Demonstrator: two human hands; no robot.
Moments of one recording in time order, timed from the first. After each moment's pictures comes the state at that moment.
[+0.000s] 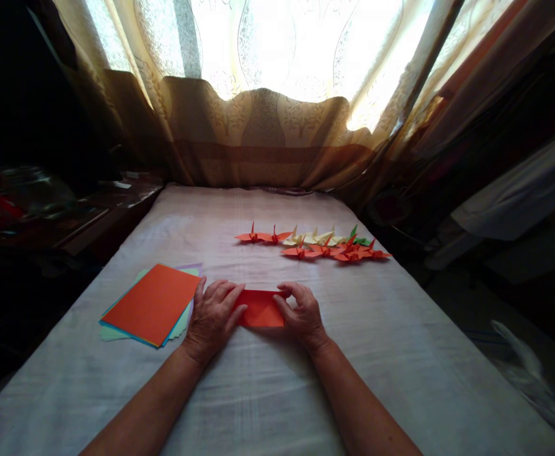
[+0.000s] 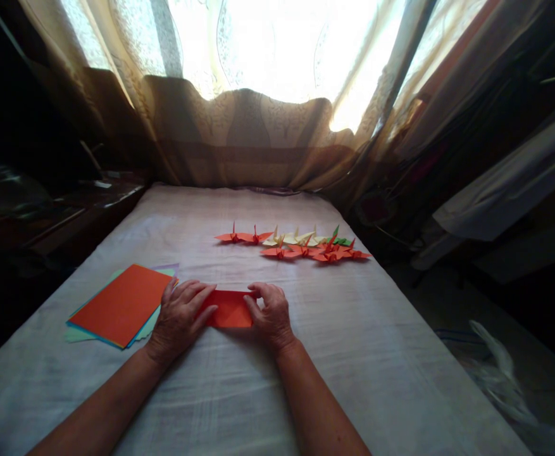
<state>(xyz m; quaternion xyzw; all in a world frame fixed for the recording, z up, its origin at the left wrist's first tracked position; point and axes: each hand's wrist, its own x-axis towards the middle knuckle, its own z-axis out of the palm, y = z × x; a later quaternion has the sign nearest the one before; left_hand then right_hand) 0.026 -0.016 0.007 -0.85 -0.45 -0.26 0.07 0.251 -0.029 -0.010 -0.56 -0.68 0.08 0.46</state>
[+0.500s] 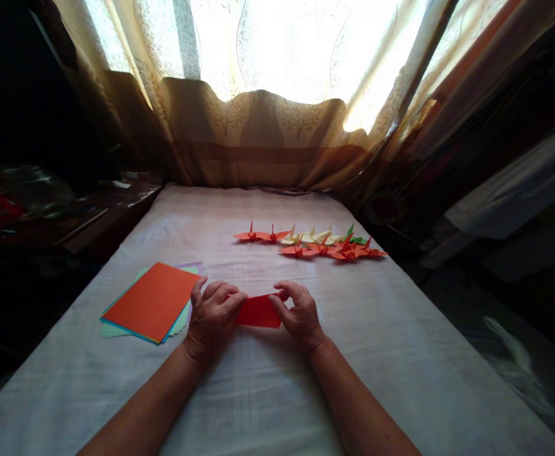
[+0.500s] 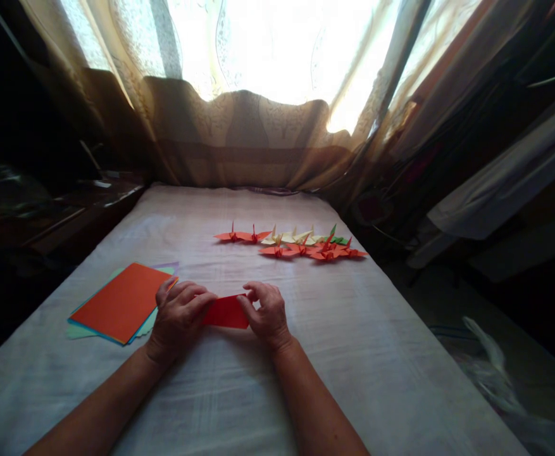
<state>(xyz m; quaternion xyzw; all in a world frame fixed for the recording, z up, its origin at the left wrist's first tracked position) 0.030 -0.025 0.020 -0.84 -0.42 -0.35 0.09 0.243 -0.040 0.004 -0.54 -0.69 0.08 0.47</state>
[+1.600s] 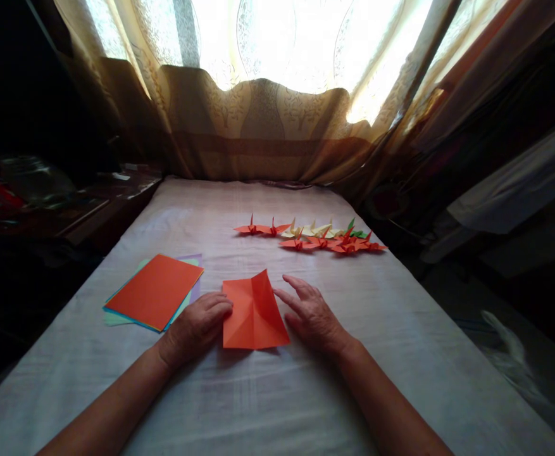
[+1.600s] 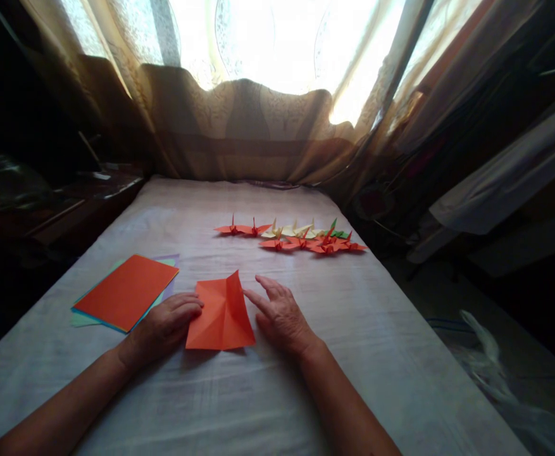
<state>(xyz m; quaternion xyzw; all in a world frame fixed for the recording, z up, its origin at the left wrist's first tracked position) -0.014 -0.034 0.007 -0.91 -0.28 -0.31 -0.08 0.292 -0.062 -0.003 -0.47 -0.84 0.00 0.26</state>
